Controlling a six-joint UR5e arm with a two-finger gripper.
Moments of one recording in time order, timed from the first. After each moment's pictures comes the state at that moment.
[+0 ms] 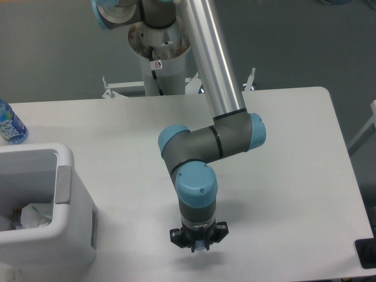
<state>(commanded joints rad) 2.34 -2.24 -1.34 -0.89 1.56 0.20</state>
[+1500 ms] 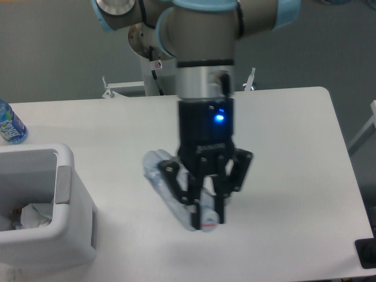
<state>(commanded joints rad) 2.29 -1.92 -1.16 -0.75 1.32 -0.23</state>
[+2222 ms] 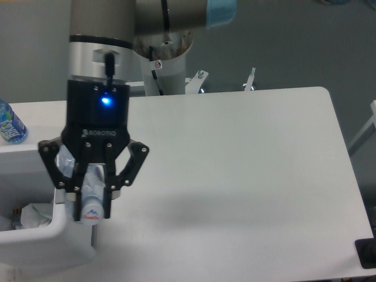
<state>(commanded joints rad) 2.16 -1.92 -1.13 -0.75 1.31 -0.30</state>
